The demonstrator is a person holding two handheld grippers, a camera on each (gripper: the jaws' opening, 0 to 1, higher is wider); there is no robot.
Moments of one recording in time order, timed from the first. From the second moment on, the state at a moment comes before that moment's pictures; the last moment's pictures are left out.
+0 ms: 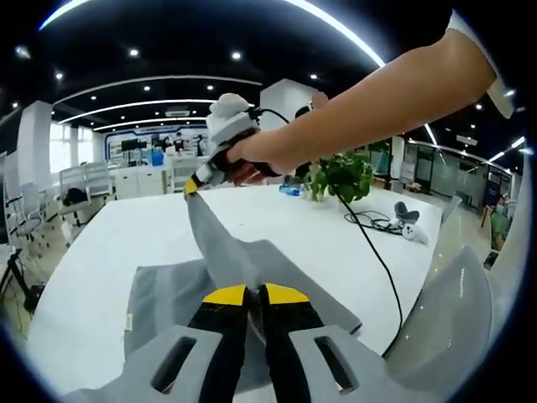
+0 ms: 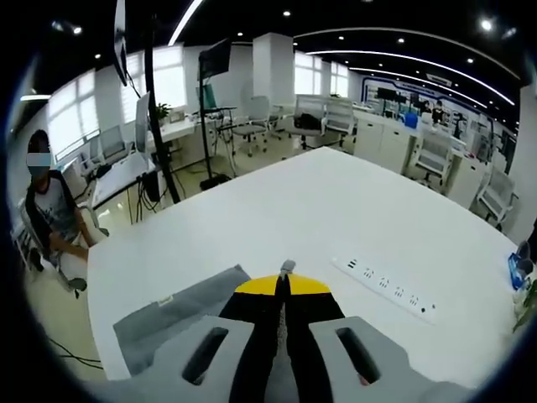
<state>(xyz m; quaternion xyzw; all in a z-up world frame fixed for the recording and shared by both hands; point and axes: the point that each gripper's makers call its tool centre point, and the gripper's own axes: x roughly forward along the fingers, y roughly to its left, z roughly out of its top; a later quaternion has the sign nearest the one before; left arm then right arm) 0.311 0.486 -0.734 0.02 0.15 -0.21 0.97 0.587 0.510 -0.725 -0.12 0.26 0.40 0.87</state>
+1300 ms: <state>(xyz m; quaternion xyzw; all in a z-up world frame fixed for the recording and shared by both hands) 0.308 0.557 -0.771 0.02 0.18 -0.16 0.97 0.586 0.591 -0.755 -0.12 0.27 0.44 0.85</state>
